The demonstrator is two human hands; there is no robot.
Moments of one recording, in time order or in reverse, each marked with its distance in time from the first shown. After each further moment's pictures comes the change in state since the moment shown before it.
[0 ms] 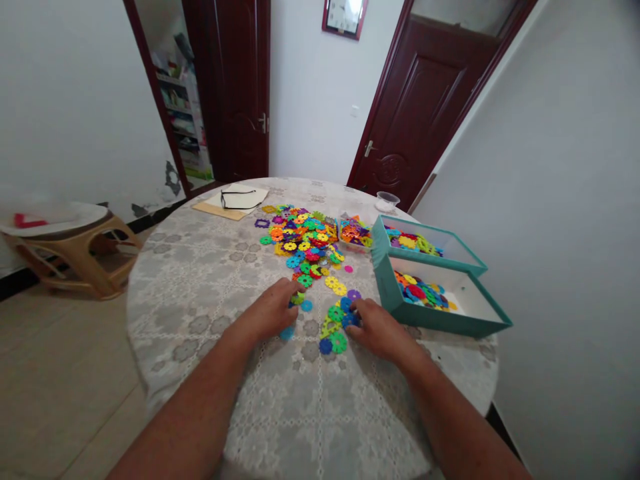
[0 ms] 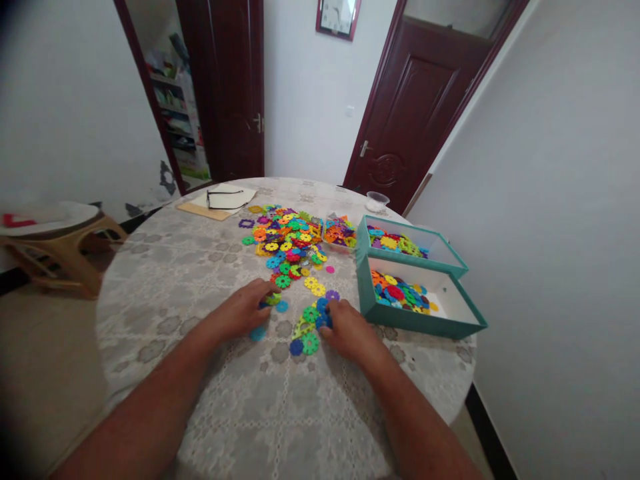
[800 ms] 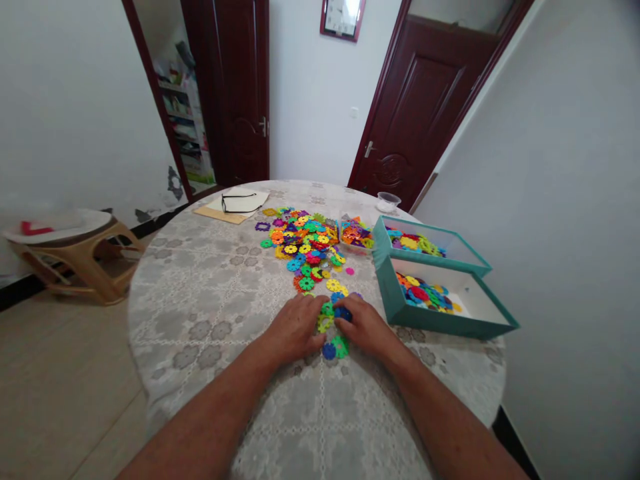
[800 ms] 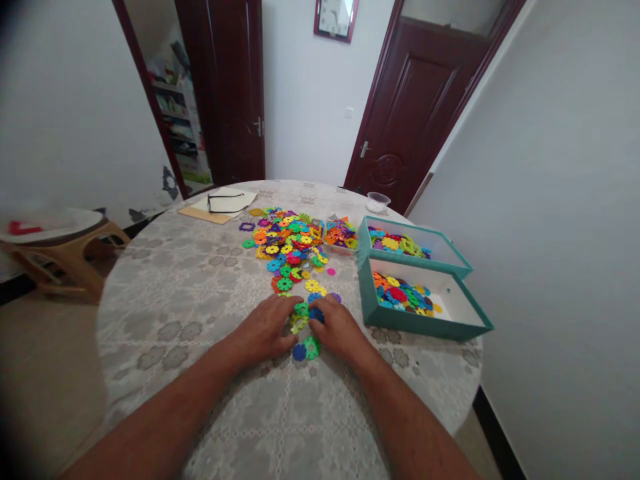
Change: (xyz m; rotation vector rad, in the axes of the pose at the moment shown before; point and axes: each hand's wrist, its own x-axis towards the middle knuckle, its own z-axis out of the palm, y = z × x) left_hand -0.006 0.033 0.032 0.105 -0.034 0.194; right_hand 0.026 0.002 0.027 0.236 0.171 -0.224
